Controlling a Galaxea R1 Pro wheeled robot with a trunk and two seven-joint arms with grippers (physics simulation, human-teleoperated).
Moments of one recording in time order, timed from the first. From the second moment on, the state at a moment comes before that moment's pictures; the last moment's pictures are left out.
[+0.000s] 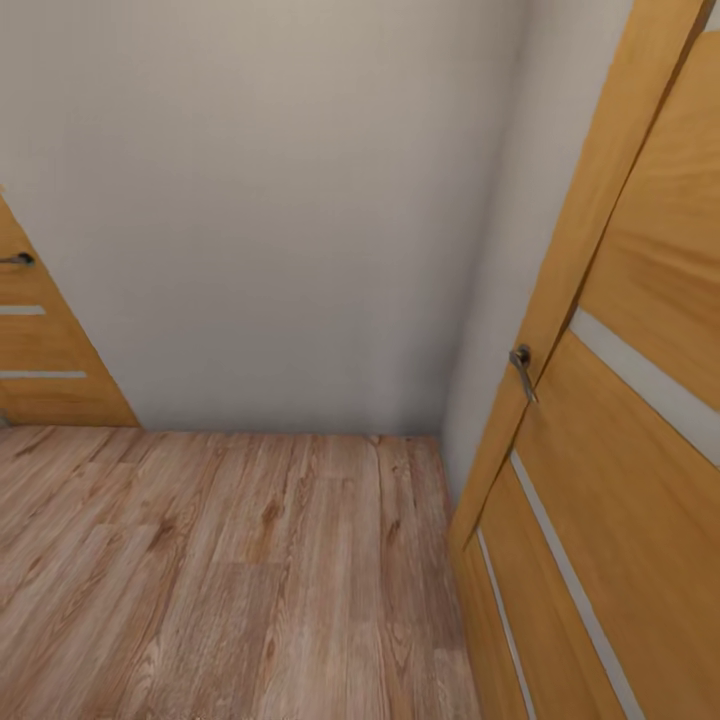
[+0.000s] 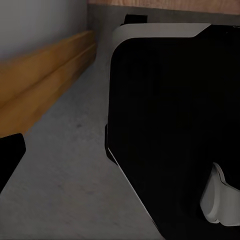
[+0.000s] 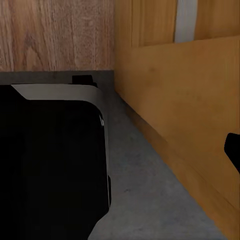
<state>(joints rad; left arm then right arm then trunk) -0.26 -0.03 -0.25 -0.01 0.32 0.09 0.16 -0.29 0.03 0.91 0.03 -0.90 -0.11 -0.21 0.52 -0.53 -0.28</state>
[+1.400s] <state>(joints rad) -0.26 -0.03 -0.25 -0.01 0.32 0.08 0.16 -0.29 0.03 0.91 0.03 -0.90 -0.11 -0.21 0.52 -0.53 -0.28</state>
